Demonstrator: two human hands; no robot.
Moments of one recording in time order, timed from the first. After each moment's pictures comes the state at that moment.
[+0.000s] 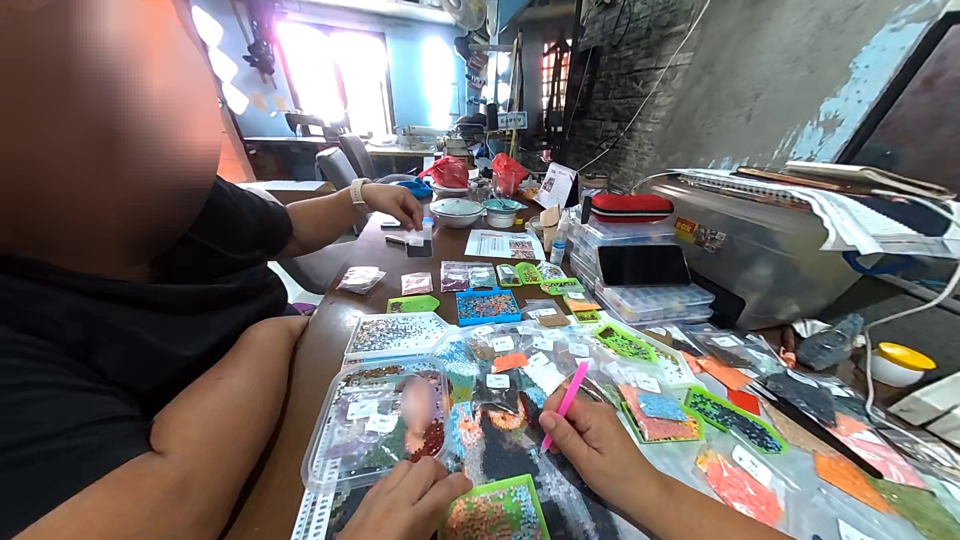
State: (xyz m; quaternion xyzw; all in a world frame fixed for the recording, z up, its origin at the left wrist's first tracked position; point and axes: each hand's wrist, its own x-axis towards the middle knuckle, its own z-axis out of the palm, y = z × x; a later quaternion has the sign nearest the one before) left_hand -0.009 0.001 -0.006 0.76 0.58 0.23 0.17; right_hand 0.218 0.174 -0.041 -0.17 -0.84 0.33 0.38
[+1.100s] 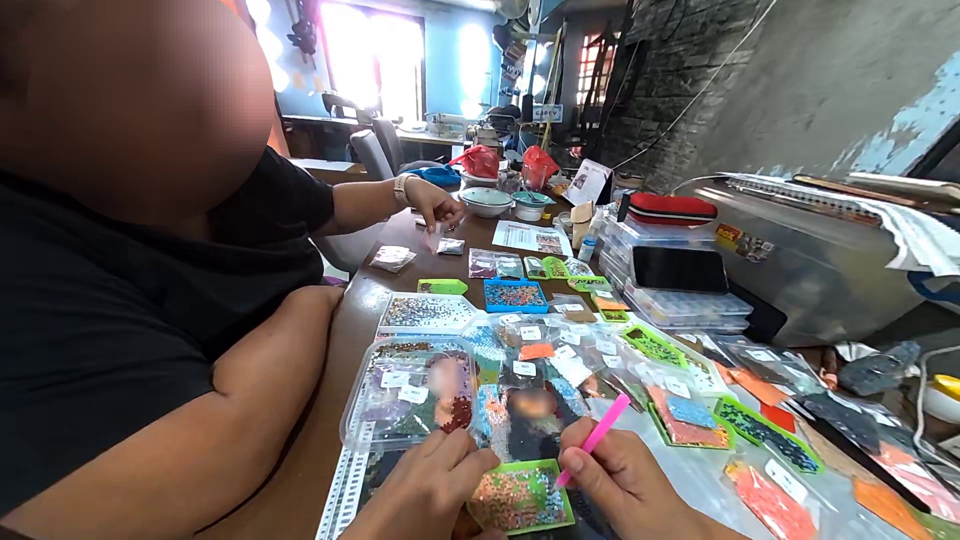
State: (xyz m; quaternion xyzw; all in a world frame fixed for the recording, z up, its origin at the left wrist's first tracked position) left_hand -0.009 0.003 -0.020 0.78 0.56 0.26 0.09; right_hand 0.216 0.147 -0.037 -0.04 -0.85 0.36 0.37
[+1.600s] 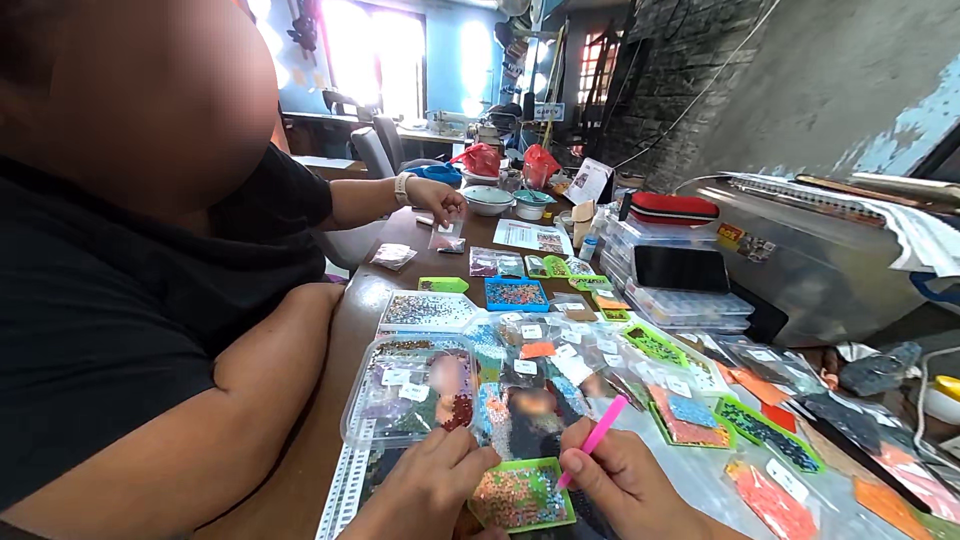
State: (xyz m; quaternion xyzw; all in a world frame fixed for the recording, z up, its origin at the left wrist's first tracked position) left_hand -0.008 0.003 -0.021 0.78 0.56 0.27 0.09; right_hand 0.217 0.147 -0.038 -0.03 -0.86 0.37 0.36
